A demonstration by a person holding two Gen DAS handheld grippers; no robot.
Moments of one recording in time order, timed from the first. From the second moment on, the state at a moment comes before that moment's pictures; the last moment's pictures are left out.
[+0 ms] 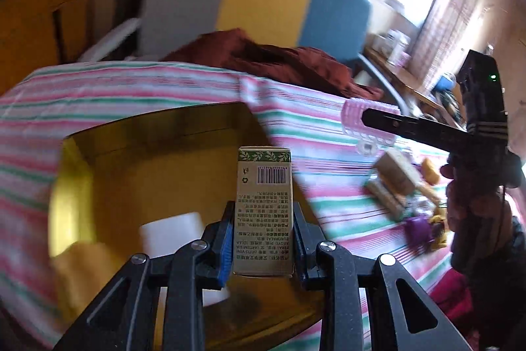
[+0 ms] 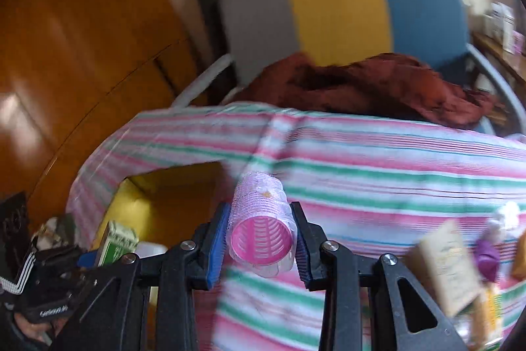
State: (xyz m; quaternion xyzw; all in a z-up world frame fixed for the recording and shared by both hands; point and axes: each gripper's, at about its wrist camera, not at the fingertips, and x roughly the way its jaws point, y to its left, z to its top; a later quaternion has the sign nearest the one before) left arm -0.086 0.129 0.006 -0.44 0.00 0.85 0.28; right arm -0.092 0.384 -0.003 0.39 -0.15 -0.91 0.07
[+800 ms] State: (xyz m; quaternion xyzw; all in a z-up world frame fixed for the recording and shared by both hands) left arm -0.049 0.015 -0.036 -0.45 -0.03 0.87 0.21; right arm -0.155 0.300 -0.045 0.47 -0.15 -0.87 0.03
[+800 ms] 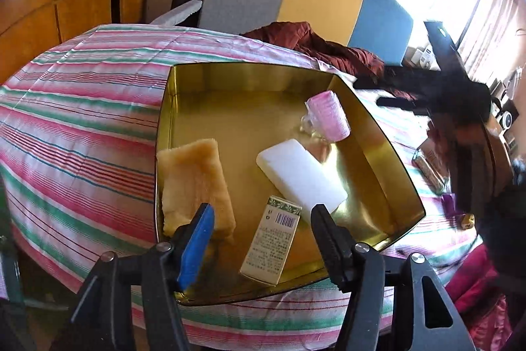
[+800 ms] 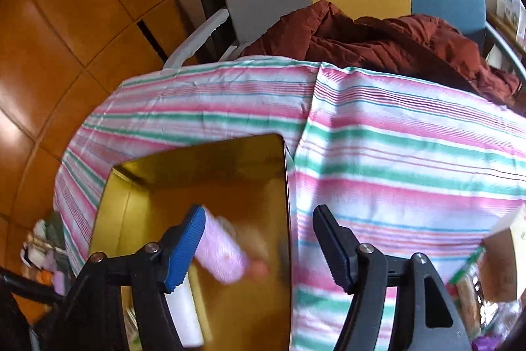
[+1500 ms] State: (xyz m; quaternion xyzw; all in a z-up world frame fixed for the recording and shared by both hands) left arm -0.028 -0.001 -0.015 -0.43 -0.05 0.88 0.20; right arm -0.178 0.248 -0.078 0.51 -0.20 -0.83 0.14
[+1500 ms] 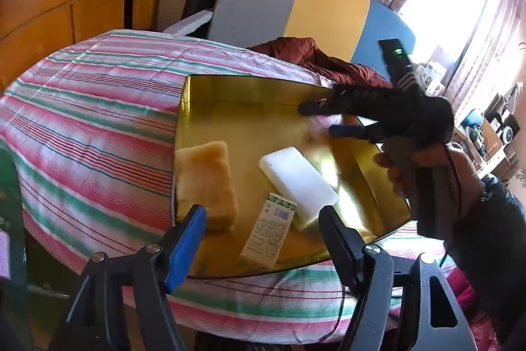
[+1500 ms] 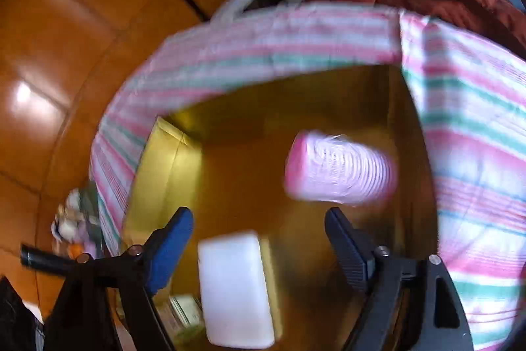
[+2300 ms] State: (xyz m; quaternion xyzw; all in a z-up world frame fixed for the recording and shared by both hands) left arm -0.016 0.003 0.002 -0.38 0.00 0.92 0.13; right arm -0.057 0.228 -0.041 0.47 -0.06 -0.88 0.09
